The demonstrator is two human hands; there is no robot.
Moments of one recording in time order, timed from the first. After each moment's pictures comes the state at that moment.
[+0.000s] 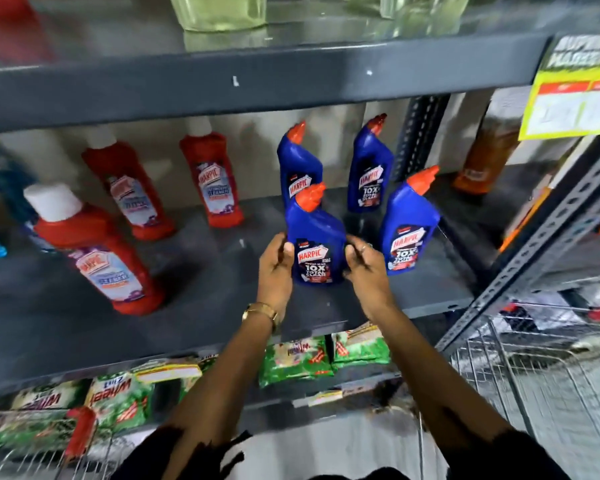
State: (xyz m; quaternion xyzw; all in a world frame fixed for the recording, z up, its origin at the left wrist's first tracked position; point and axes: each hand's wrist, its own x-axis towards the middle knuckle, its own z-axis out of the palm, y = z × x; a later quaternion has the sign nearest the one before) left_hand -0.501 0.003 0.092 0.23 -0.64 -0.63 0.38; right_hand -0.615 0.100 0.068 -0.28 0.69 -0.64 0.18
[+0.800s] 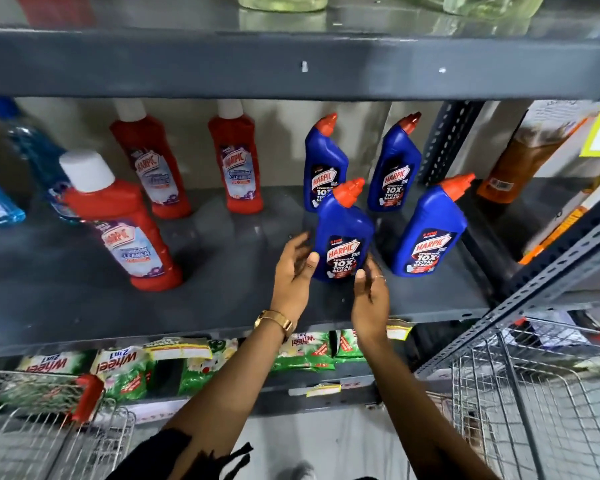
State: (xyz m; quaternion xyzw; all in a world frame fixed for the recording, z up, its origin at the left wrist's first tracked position) left_hand -0.489 0.015 0.086 0.27 -0.62 -0.65 0.35; right_hand -0.572 0.105 0.041 -0.22 0.70 -0.67 0.10
